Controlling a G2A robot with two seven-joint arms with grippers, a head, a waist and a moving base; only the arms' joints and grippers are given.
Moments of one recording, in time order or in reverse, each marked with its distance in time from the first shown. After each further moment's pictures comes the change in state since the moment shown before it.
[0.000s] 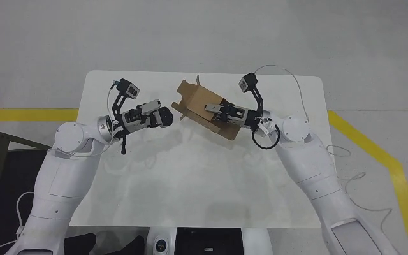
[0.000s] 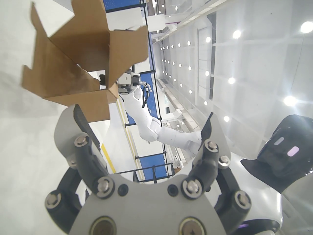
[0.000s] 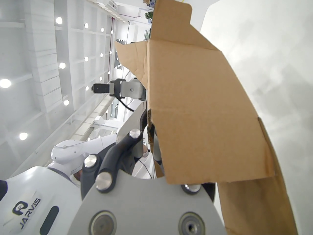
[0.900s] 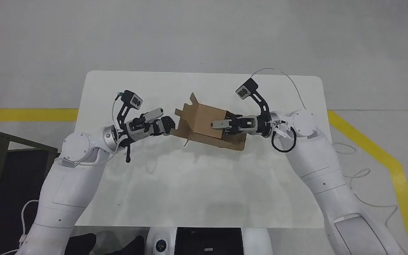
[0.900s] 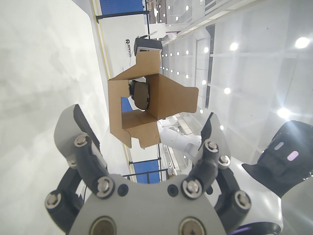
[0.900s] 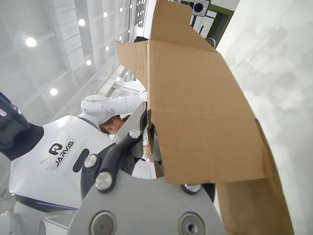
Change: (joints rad) left arm 0.064 -0.012 0.039 -0.026 -0.030 -0.005 0.057; right arm 0.039 0.009 -0.003 0.057 0.197 -0.037 0.364
